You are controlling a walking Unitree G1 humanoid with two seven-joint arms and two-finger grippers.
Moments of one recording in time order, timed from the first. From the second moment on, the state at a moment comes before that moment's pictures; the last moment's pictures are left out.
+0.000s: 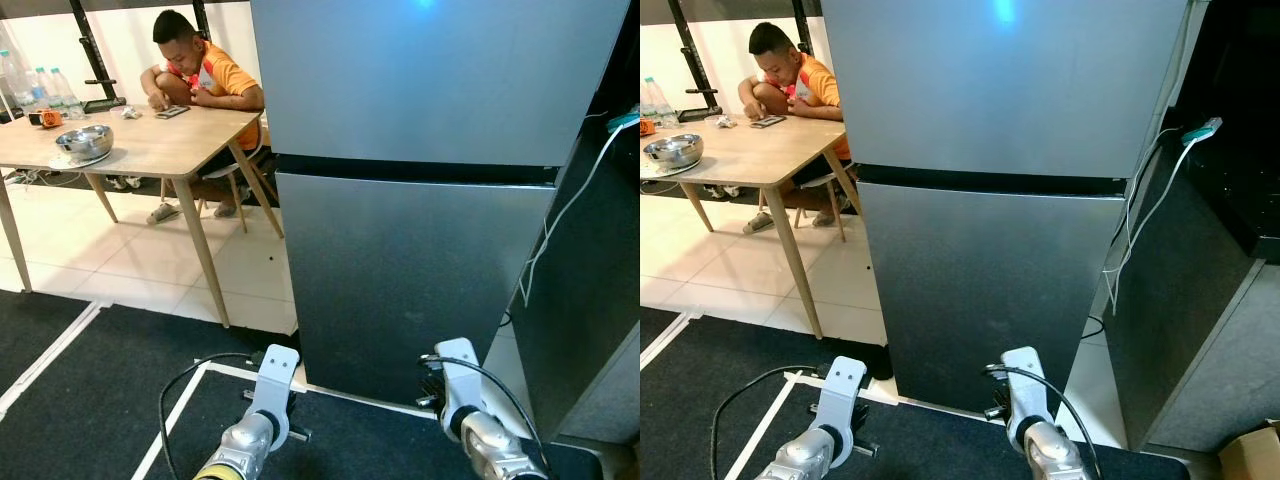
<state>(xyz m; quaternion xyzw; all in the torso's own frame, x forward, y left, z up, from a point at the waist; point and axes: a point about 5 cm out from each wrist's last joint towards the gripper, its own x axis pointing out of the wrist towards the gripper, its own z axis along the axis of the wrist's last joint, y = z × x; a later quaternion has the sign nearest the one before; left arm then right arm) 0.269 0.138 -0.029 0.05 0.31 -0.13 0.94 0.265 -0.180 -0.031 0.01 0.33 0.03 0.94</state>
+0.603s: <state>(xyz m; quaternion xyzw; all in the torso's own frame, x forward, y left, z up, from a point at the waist) 0.263 0.153 -0.033 0.04 0.32 -0.12 0.94 0.246 -0.211 -0.041 0.01 0.36 -0.04 0.93</state>
